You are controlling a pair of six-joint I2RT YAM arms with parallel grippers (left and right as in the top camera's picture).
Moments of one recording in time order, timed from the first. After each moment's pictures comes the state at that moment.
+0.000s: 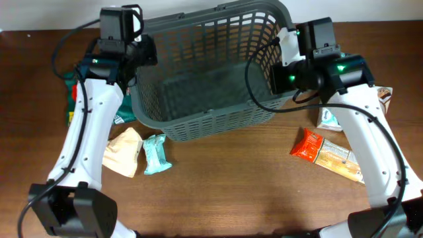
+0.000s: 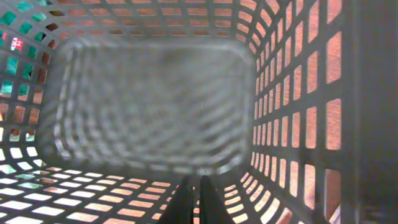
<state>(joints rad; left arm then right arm) -0.12 1.74 1.70 -0.69 -0.05 -0.15 0.23 1.65 1.68 -1.00 -0.17 0.00</state>
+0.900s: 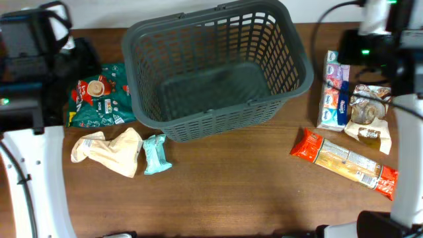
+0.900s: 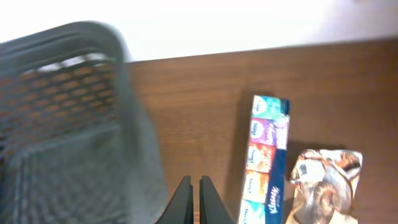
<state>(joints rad) 0.10 1.49 1.92 -1.09 0.01 -0.19 -0.10 1.61 1.98 -1.12 -0.12 0.04</state>
